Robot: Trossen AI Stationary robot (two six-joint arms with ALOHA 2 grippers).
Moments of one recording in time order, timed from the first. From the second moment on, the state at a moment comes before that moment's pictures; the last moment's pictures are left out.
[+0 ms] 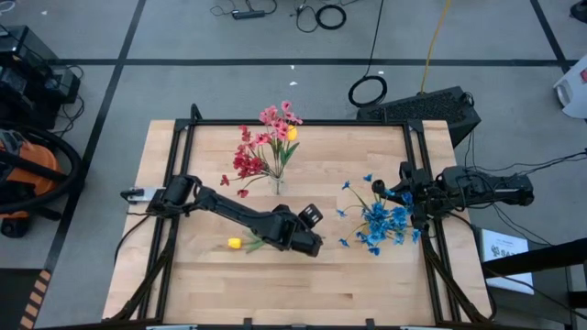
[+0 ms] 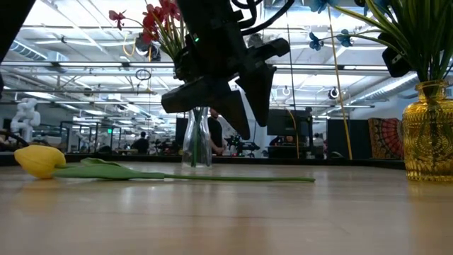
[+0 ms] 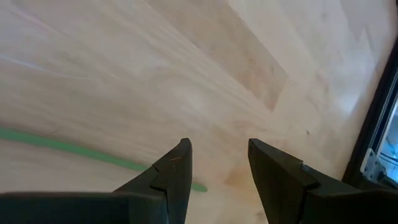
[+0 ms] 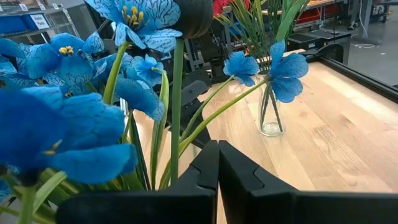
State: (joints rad) left arm -0.30 2.14 1.66 -0.74 -0.53 -2.40; right arm 0.12 0.09 0.33 -0.38 0.05 0.28
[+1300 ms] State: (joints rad) left arm -0.22 2.14 1.66 -1.01 0.06 -2.81; right arm 0.12 0.09 0.33 -0.38 0.05 0.28
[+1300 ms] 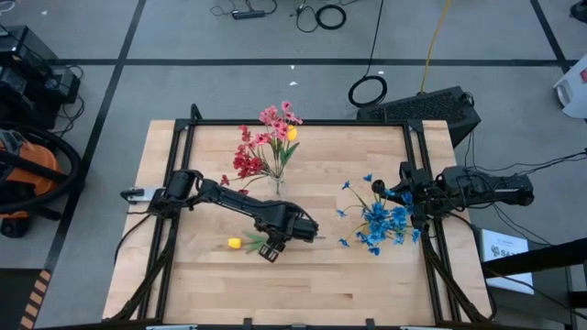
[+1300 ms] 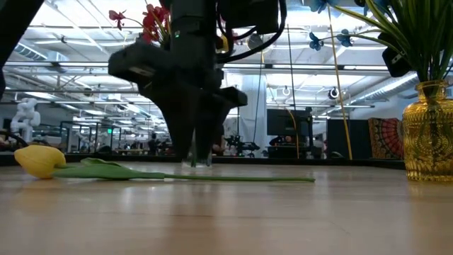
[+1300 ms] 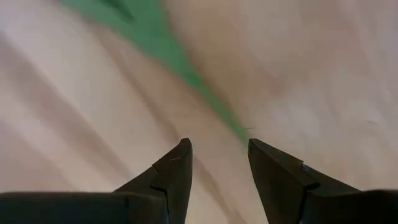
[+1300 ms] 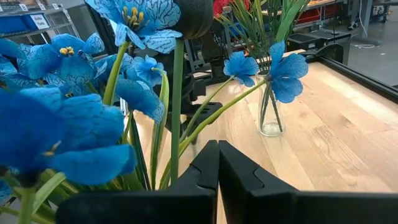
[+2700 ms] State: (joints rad) left arm -0.21 2.21 1.66 -0.98 -0.03 -2.90; right arm 0.12 0.09 0.33 -0.38 0.05 0.28
